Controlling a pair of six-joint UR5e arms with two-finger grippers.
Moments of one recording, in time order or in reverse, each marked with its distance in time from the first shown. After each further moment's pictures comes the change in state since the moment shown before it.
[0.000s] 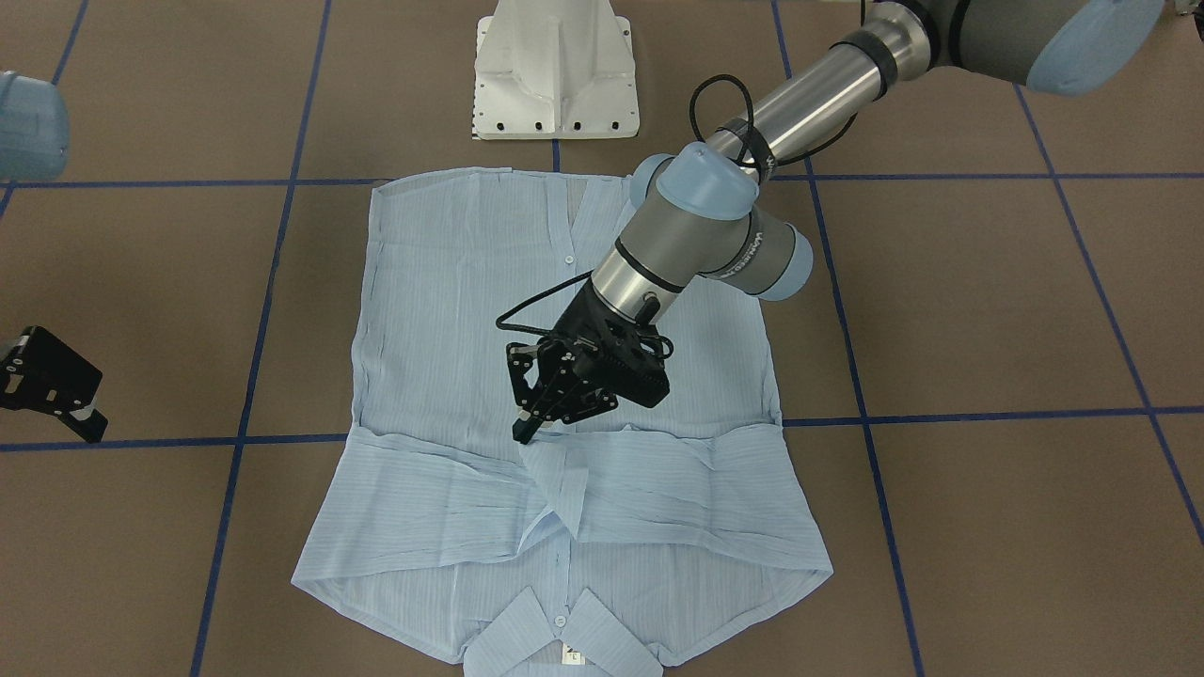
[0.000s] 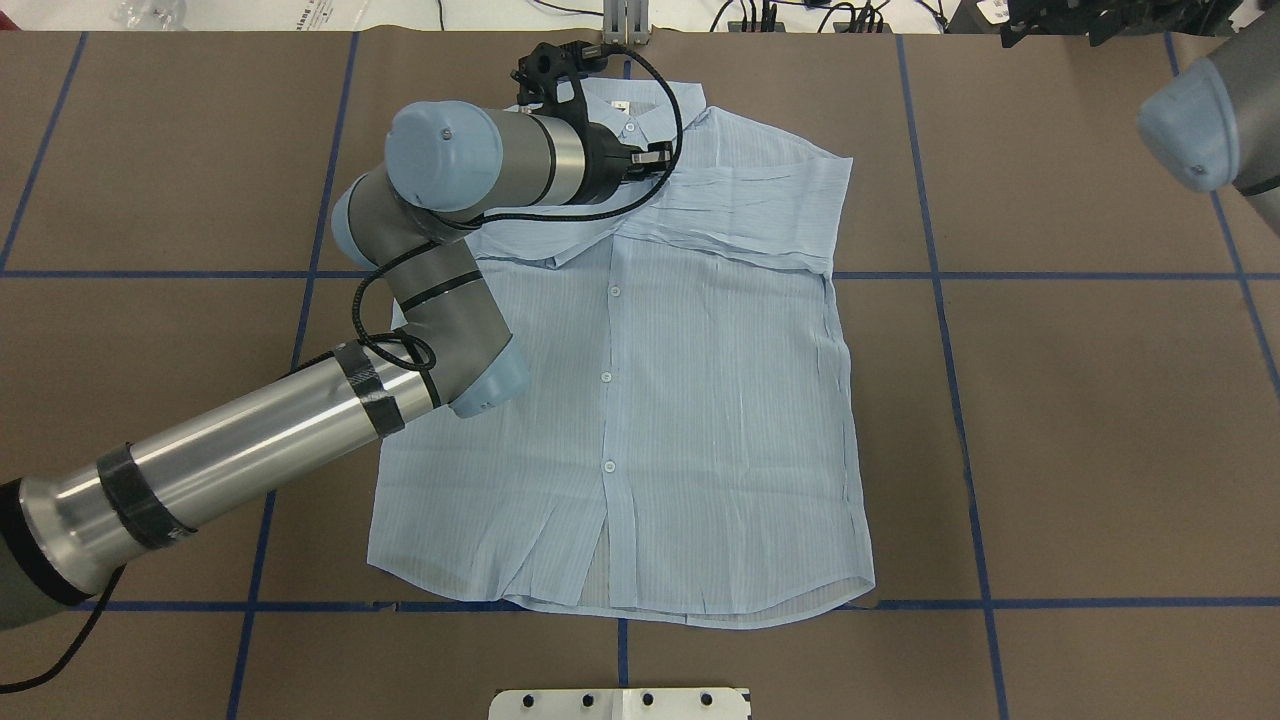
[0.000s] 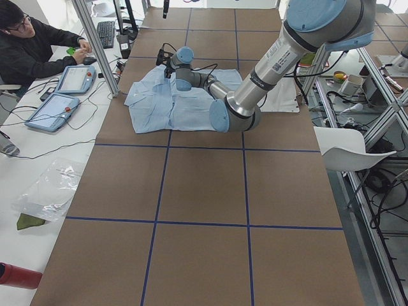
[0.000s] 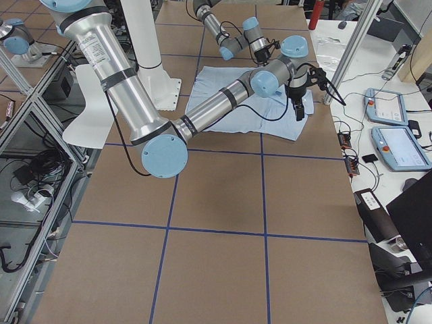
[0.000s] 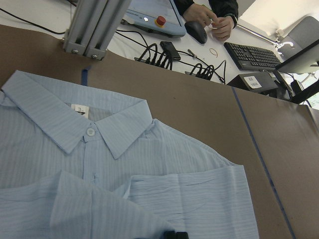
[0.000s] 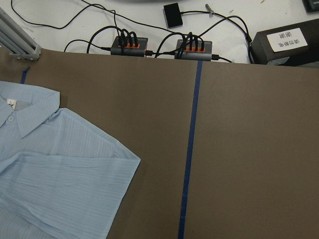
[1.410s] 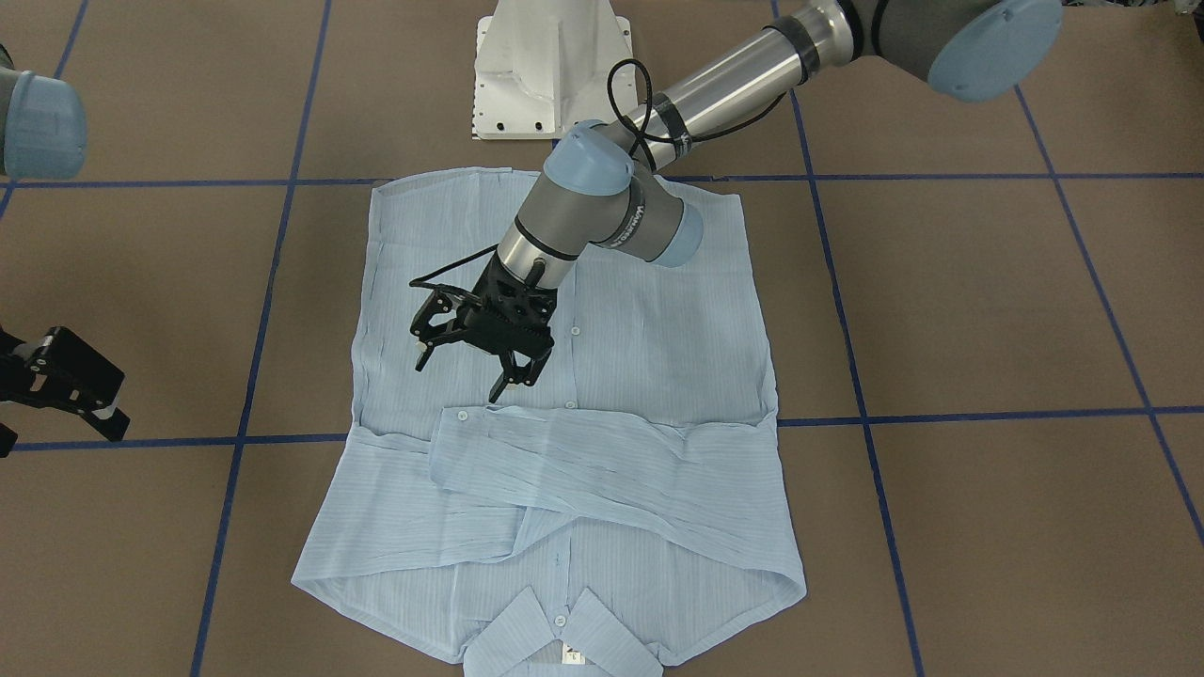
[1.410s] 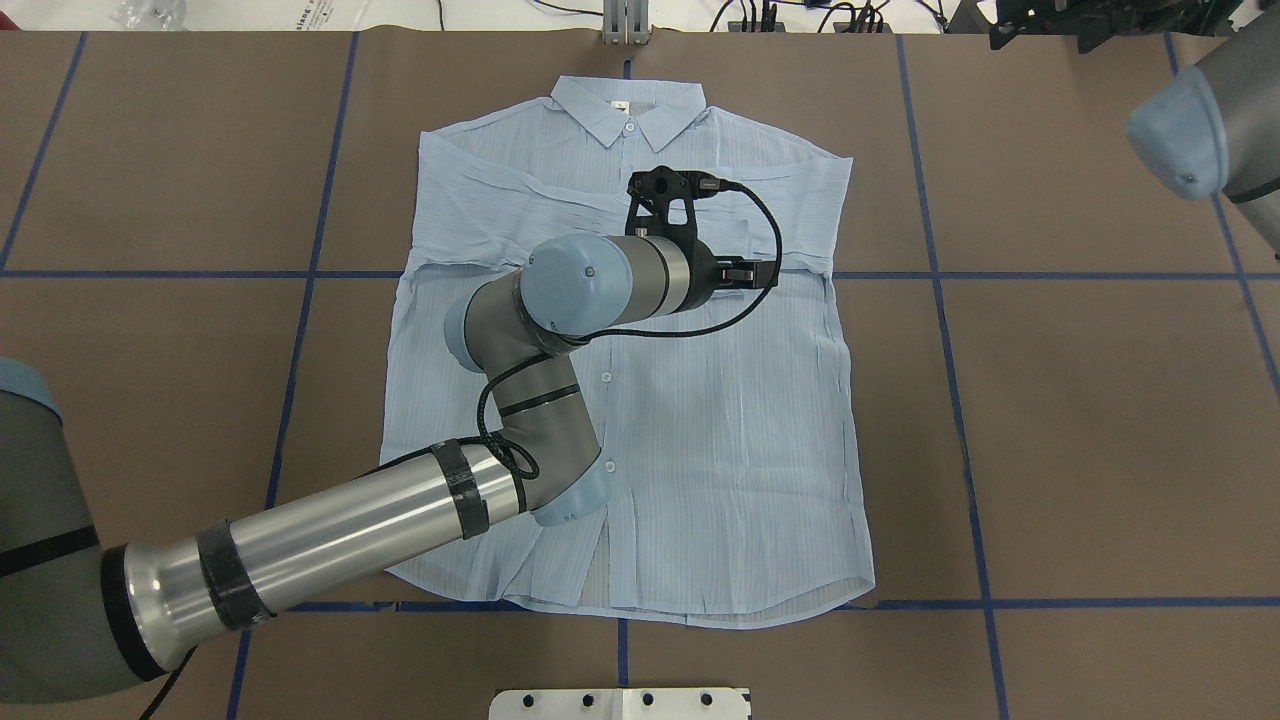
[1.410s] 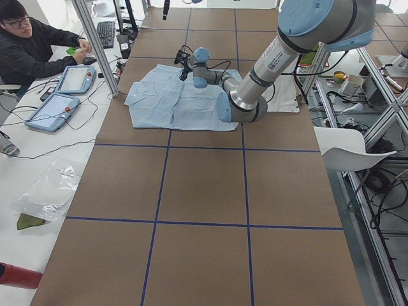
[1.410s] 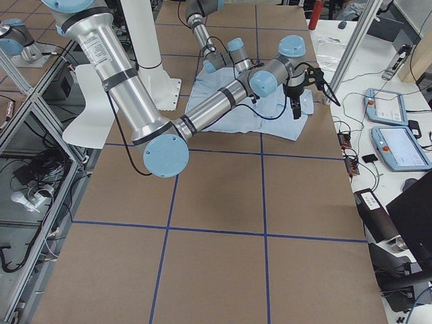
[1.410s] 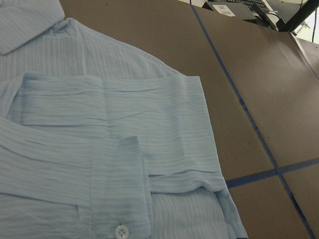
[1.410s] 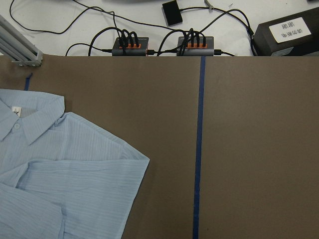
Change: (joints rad) left arm 0.134 -0.065 0.074 0.055 0.105 0.115; right arm -0.040 0.005 0.007 0.019 -0.023 0.112
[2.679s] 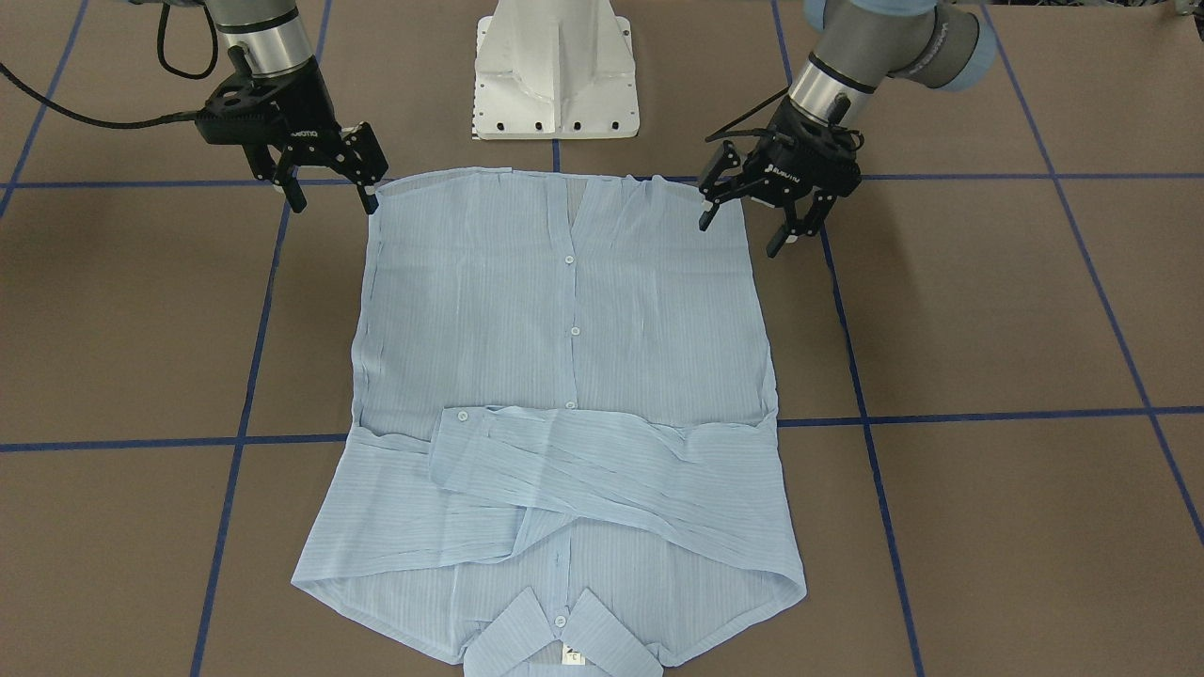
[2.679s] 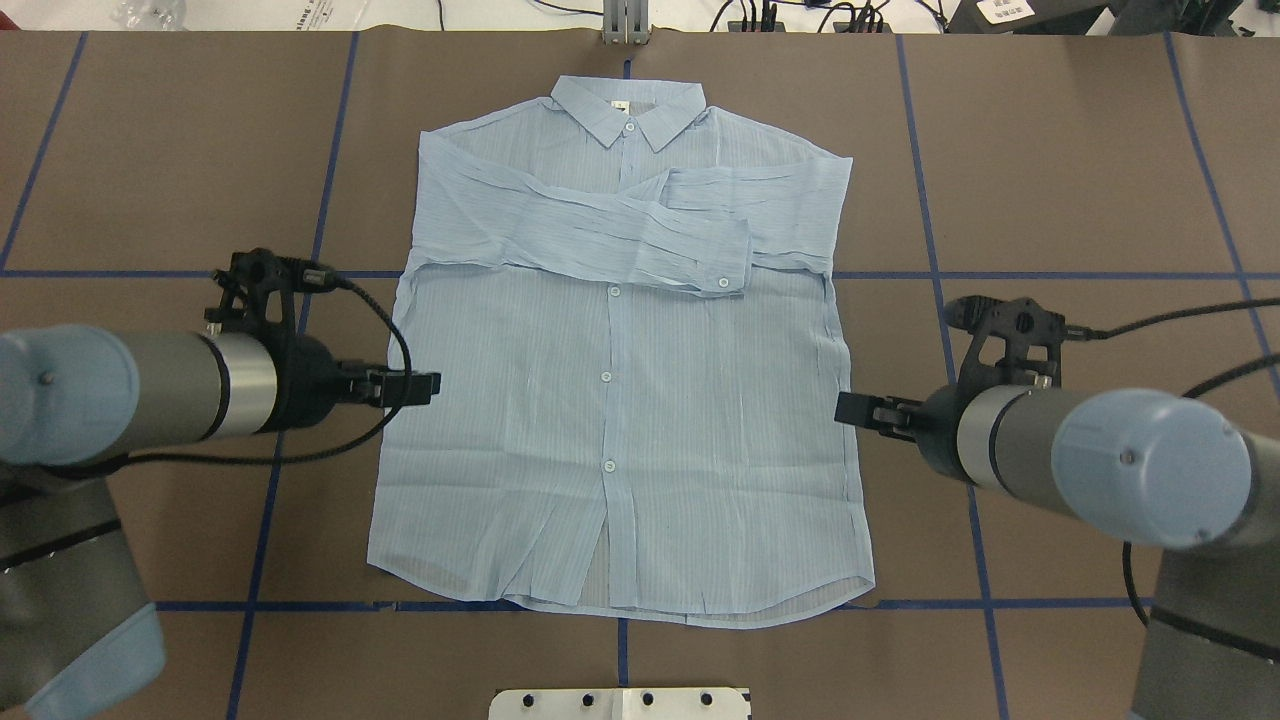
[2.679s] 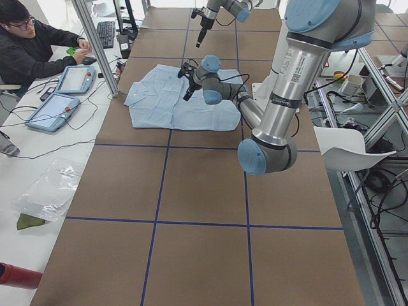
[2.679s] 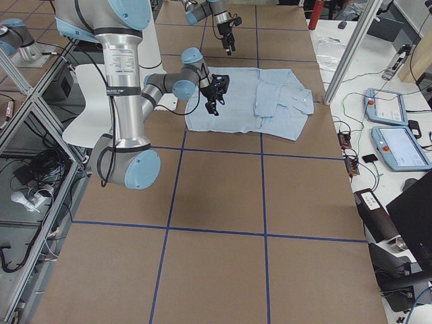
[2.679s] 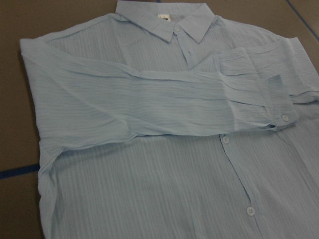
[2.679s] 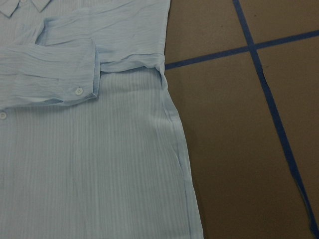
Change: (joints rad) left arm 0.035 0.880 -1.018 0.368 -0.072 -0.002; right arm -0.821 -0.467 0.582 0.034 -0.709 0.786
